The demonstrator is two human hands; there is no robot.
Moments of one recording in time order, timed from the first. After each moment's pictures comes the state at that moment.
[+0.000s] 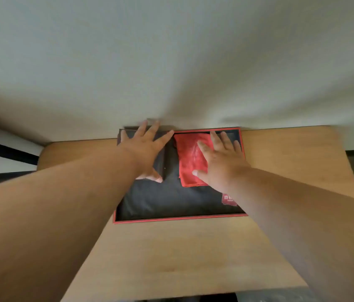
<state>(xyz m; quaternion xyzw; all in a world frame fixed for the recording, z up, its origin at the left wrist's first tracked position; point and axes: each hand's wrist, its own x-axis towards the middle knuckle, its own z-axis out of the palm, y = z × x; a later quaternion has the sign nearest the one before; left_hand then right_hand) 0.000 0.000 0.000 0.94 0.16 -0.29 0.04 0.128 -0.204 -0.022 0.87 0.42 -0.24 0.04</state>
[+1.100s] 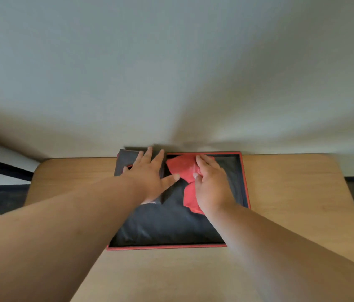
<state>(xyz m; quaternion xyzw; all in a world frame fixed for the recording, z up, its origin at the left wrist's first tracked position) 0.007 -0.012 -0.008 0.89 0.31 -0.24 0.22 0.105 -0.173 -0.038 0.90 0.29 -0.18 -0.28</state>
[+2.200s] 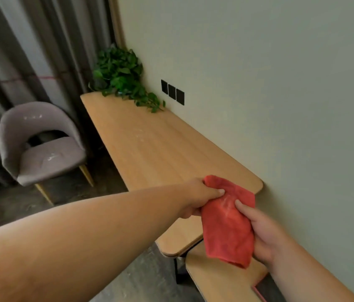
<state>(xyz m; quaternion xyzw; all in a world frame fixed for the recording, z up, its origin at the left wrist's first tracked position) -0.445 -0.056 0.446 0.44 0.57 0.24 0.66 -0.268 -0.107 0.420 0.46 0.18 -0.78 -0.38</state>
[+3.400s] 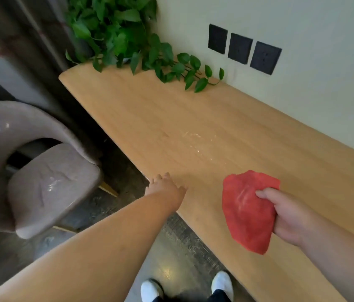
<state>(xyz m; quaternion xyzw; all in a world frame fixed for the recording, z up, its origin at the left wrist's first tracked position) -0.938 0.357 0.249 0.56 0.77 -0.10 0.28 -0.675 0.293 0.281 0.62 0.14 -0.69 -0.36</state>
